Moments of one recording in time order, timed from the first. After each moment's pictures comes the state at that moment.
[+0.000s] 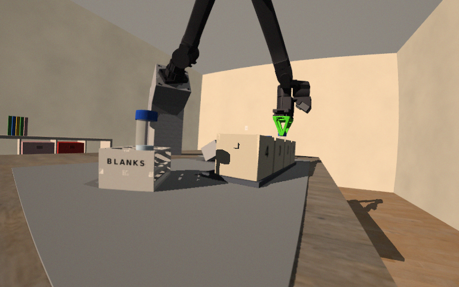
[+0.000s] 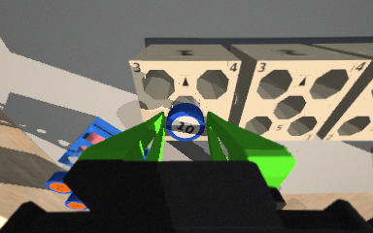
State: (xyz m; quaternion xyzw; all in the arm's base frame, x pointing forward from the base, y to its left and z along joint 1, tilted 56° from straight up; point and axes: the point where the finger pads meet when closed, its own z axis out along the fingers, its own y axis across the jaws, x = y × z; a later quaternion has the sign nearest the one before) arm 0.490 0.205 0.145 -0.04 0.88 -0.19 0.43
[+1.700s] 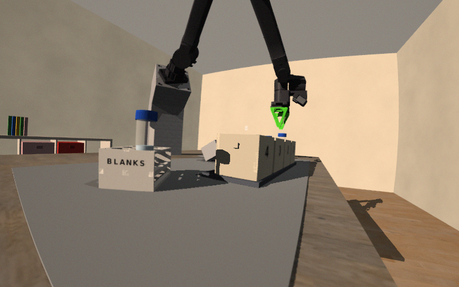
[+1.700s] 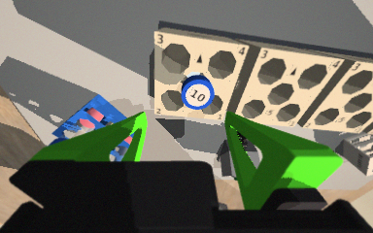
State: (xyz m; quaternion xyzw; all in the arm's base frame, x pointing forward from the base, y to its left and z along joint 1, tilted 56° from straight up) arm 0.457 0.222 0.147 -0.09 0.87 -0.23 0.43
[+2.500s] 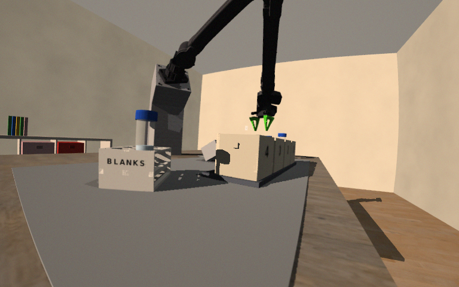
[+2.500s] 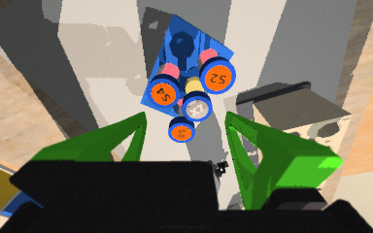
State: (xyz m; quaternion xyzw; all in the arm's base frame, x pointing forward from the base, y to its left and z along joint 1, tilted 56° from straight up) arm 0.387 0.323 -0.009 -0.53 0.70 -0.40 0.25
